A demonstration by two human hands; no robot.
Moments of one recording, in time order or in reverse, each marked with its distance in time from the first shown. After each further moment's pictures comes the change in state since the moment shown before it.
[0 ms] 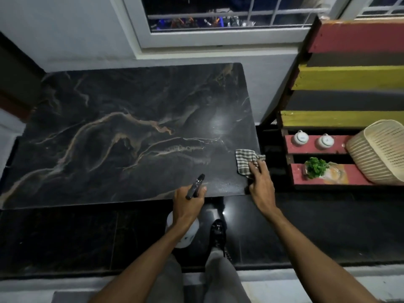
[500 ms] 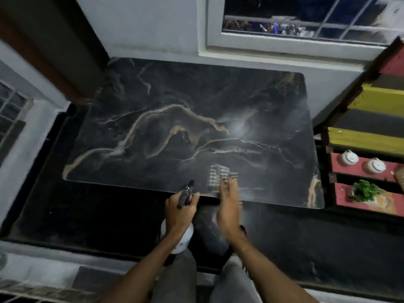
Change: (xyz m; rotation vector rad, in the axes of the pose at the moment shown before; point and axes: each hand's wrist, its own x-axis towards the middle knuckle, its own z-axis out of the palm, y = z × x) left_hand 0.010 -0.118 -0.159 -0.058 0.228 0.011; right_hand -0.080 -0.224 0.161 0.151 -0.028 -0.125
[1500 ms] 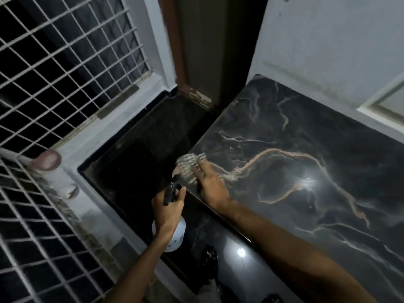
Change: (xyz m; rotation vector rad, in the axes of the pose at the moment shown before) left_hand 0.117 -0.151 -0.250 -0.164 0.537 -0.481; right_hand 0.114 -0.289 0.271 -0.144 -0.683 -0.911
